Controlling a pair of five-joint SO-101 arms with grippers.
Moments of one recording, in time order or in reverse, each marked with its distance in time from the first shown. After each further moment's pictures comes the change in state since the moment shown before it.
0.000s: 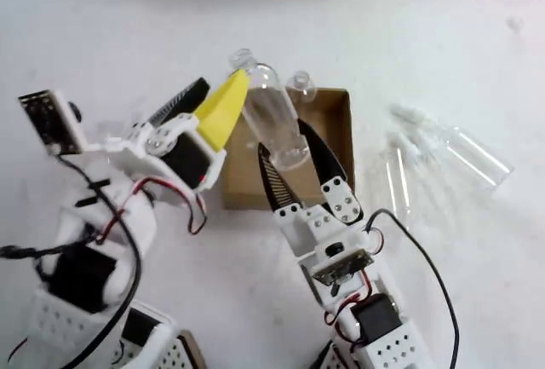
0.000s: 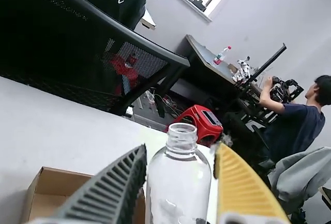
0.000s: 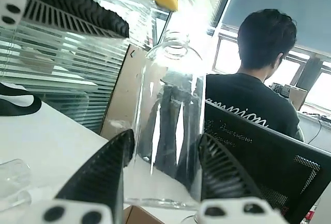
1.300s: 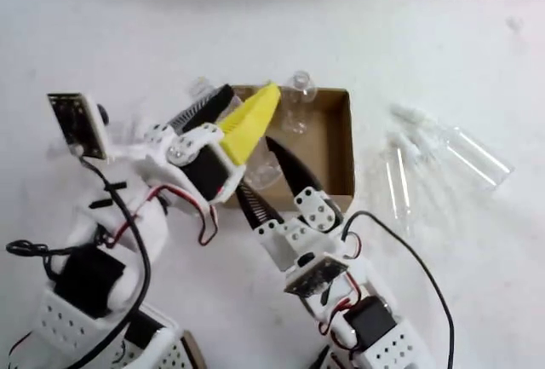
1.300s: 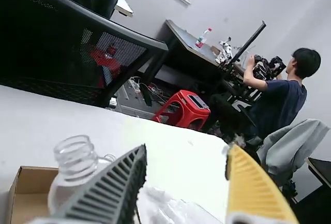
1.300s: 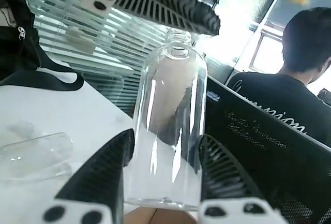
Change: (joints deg) left arm 5.8 -0.1 -0.9 0.9 -3.3; right arm -8.2 0.0 0.0 5.2 5.6
